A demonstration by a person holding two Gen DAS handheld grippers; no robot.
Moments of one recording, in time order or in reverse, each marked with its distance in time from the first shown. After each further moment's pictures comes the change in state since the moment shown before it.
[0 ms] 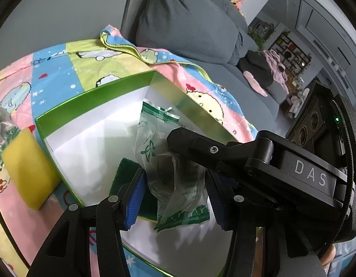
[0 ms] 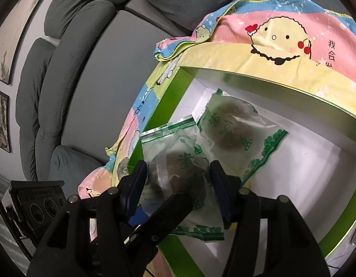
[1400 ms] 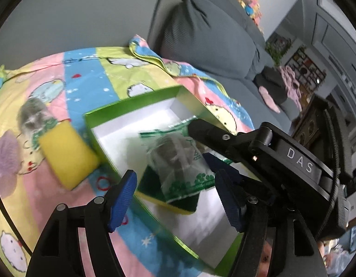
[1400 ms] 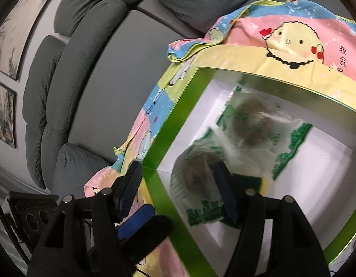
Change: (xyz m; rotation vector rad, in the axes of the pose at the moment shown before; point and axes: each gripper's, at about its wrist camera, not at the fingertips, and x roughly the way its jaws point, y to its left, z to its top) left arm -0.056 0.015 -0.010 -0.102 -0.083 0.092; right arm 0.000 0.023 -0.006 -0.041 -0.025 0.051
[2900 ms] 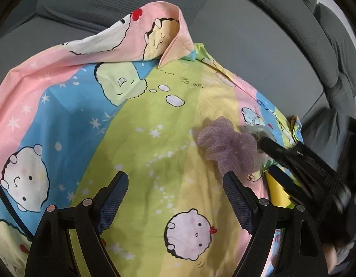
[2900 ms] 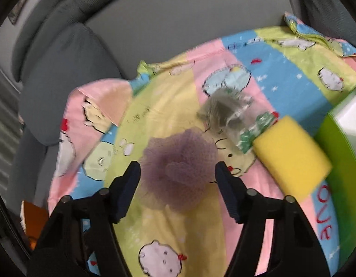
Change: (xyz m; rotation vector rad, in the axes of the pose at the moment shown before) left arm -0.152 0.253 -0.093 -0.677 -0.247 0.466; right arm 0.185 0.184 -0.132 -0.540 0.263 -0.143
